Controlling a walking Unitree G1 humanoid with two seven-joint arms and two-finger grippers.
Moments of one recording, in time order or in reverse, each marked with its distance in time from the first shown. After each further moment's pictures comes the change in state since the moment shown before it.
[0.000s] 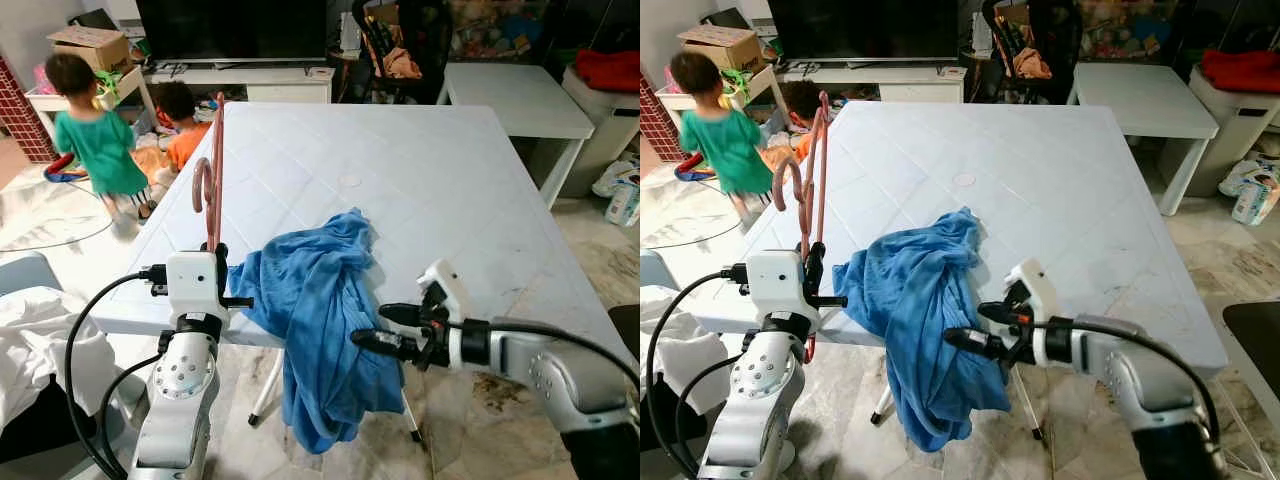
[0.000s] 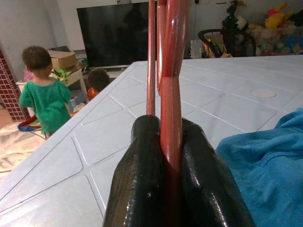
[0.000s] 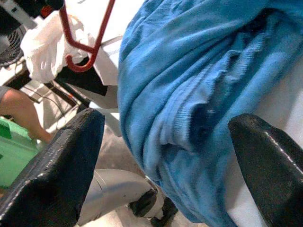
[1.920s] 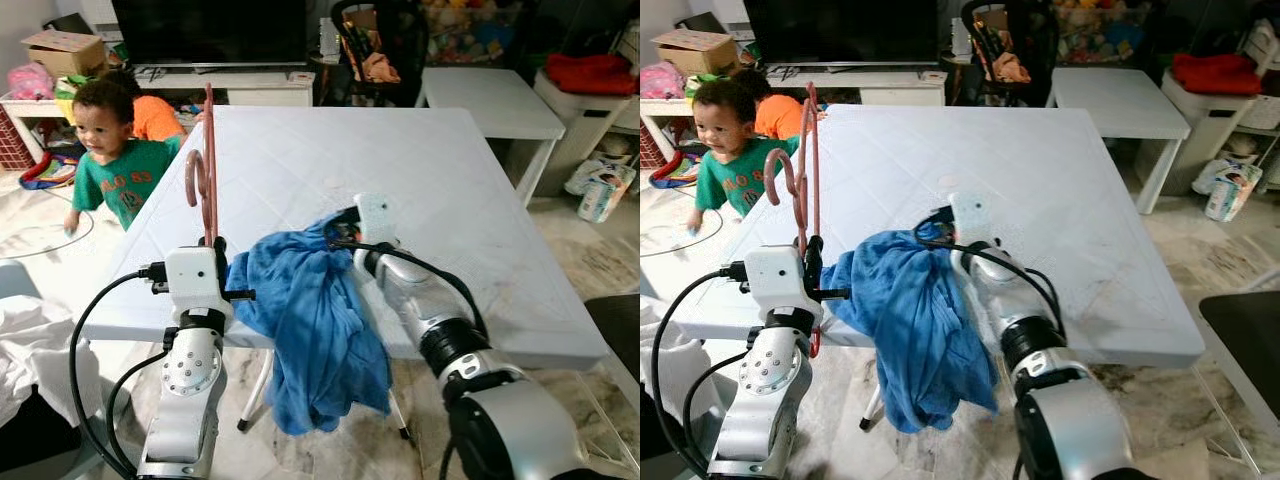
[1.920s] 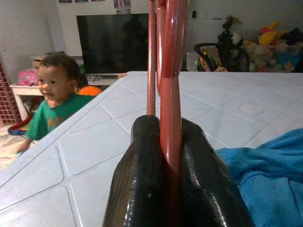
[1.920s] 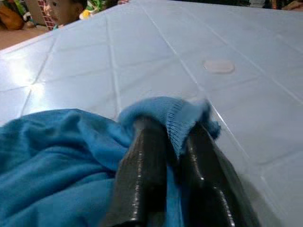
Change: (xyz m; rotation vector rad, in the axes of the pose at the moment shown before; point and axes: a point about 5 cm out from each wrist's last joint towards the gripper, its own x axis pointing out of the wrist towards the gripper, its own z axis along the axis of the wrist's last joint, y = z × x) left arm 0.003 -0.006 0.005 -0.029 -0.034 0.042; right arm 0.110 -0.039 0.072 -0.169 -0.324 -0.593
